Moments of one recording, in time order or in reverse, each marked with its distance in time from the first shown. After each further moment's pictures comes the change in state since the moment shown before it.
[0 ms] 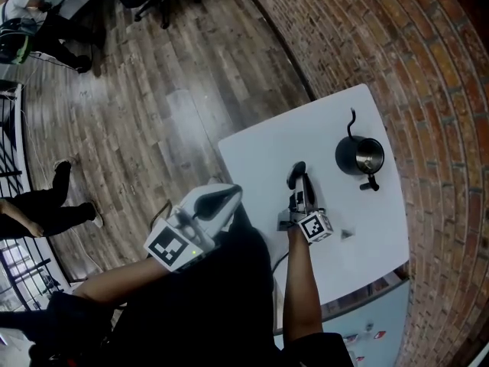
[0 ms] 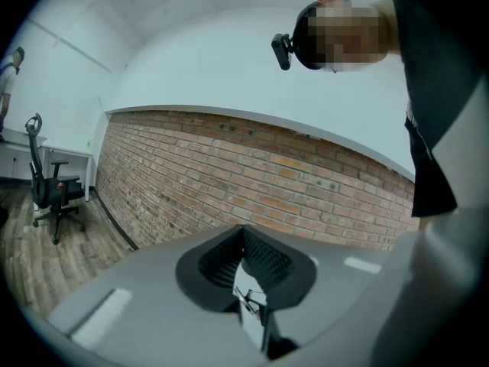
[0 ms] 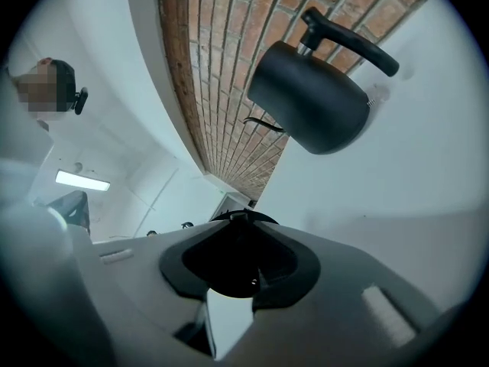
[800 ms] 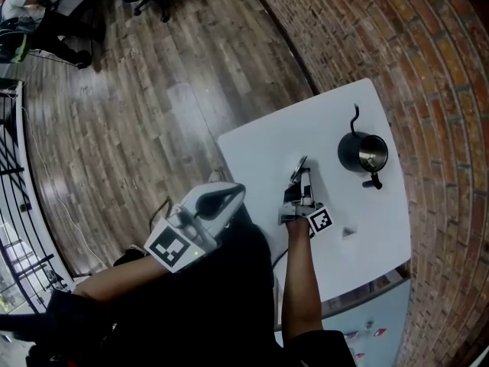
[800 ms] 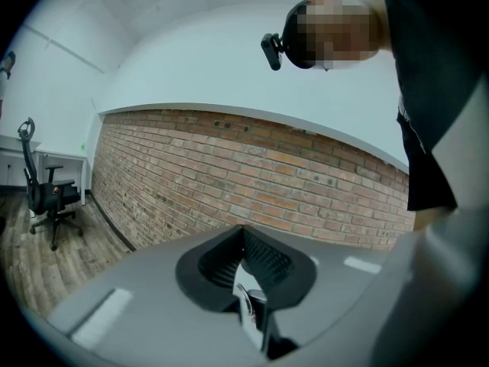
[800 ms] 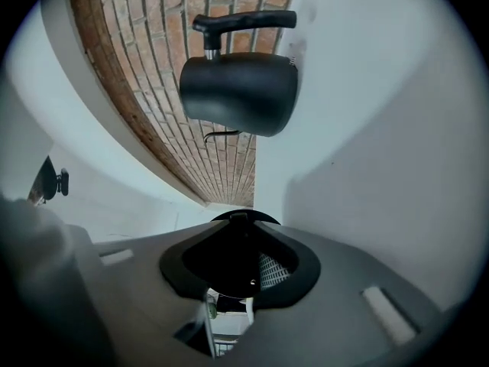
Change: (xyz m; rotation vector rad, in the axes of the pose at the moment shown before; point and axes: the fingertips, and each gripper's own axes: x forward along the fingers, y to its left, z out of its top) left arm 0.008 -0.005 -0.002 0.033 0.023 -0.016; right arm 0.004 -0.023 -0.003 0.445 -0.104 0.051
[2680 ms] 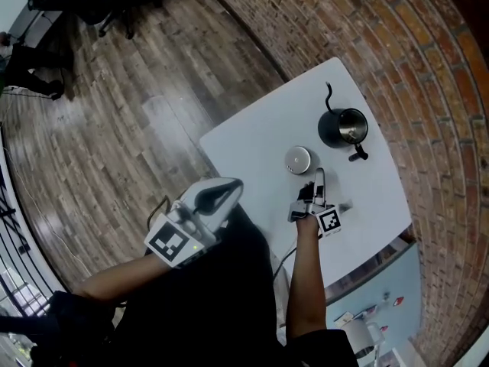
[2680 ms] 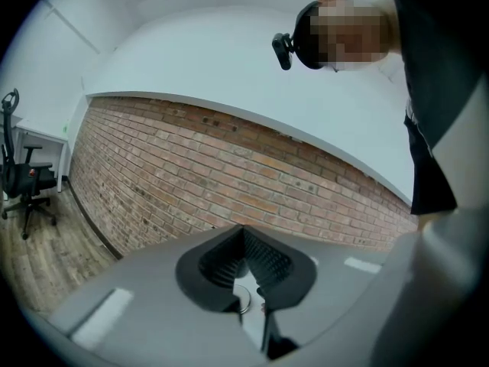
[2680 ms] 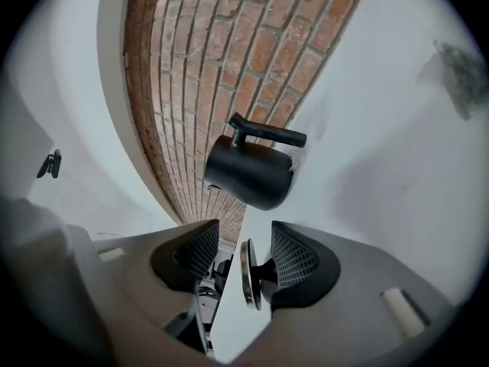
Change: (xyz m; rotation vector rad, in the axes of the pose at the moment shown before) left arm 0.002 -0.015 -0.005 -0.056 -0.003 -0.160; right arm -0.083 0.011 0.071 -0.196 -0.276 -0.161
